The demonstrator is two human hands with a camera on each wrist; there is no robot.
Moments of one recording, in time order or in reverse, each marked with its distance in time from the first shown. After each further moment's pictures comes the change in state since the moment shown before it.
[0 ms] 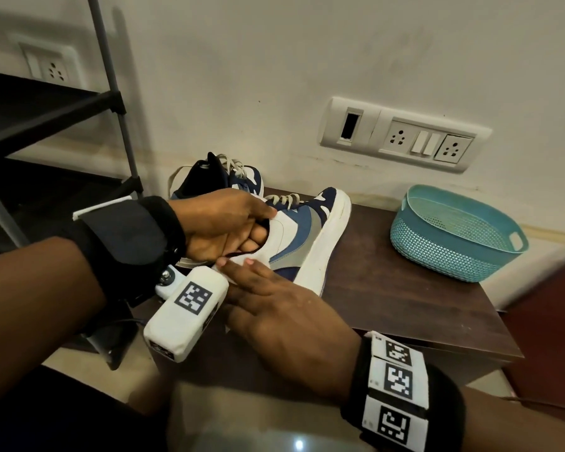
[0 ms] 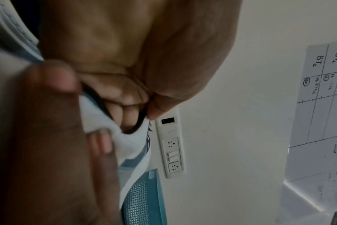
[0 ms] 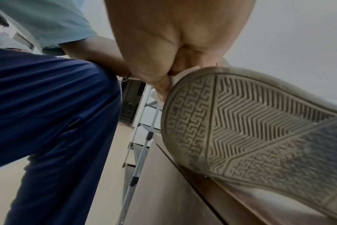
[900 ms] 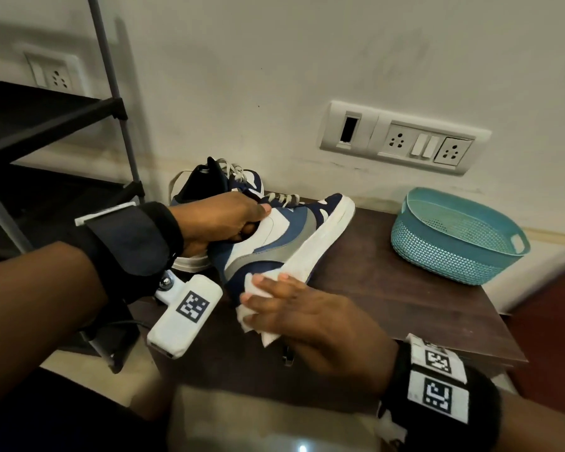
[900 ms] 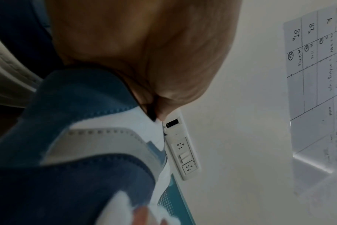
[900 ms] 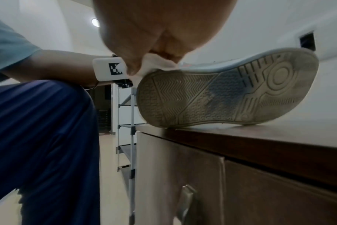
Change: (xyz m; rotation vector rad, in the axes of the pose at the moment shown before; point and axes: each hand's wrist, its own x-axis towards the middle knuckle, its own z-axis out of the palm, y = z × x) left_hand 0.010 -0.006 0.000 0.287 0.327 0.234; right_hand -0.047 0.032 -0.004 0.447 0.114 0.032
